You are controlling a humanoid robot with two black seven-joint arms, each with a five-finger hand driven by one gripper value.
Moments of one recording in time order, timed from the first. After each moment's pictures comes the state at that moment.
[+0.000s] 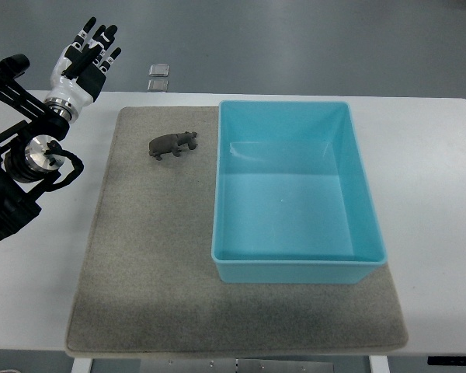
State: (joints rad) left arm -0.87 0.34 -0.65 -0.65 -0.18 -0.16 -0.37; right arm 0.04 0.00 -0.01 0.07 -0.05 0.17 0.06
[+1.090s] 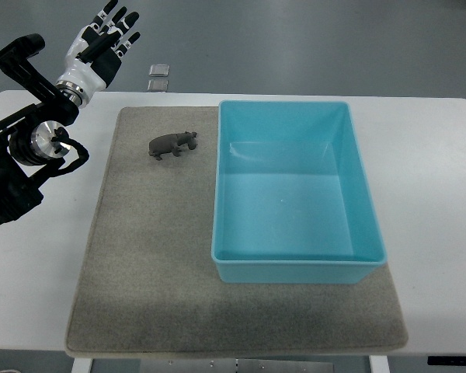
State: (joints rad) left arm -0.96 0.35 -0.50 -0.65 -0.18 -0.22 -0.37; right arm 0.04 0.00 -0.01 0.07 -0.05 0.17 0.06
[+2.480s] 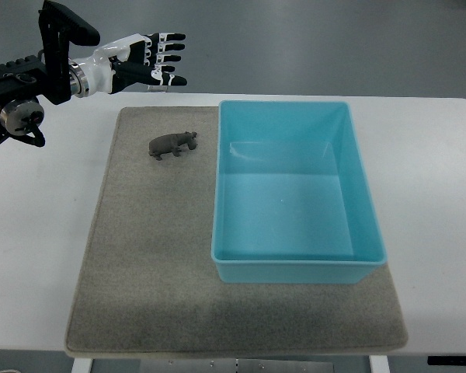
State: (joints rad) left arm -1.30 0.50 0.19 -0.72 0.12 -0.36 -0.31; right arm 0.04 0.00 -0.01 0.07 -0.05 0.17 0.06
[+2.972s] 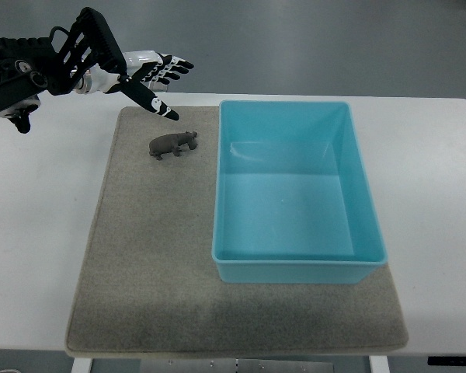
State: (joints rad) left arm -1.35 0.49 0.18 -0.71 0.63 -0.34 -0.31; right arm 0.04 0.00 -0.01 0.07 -0.05 0.17 0.06
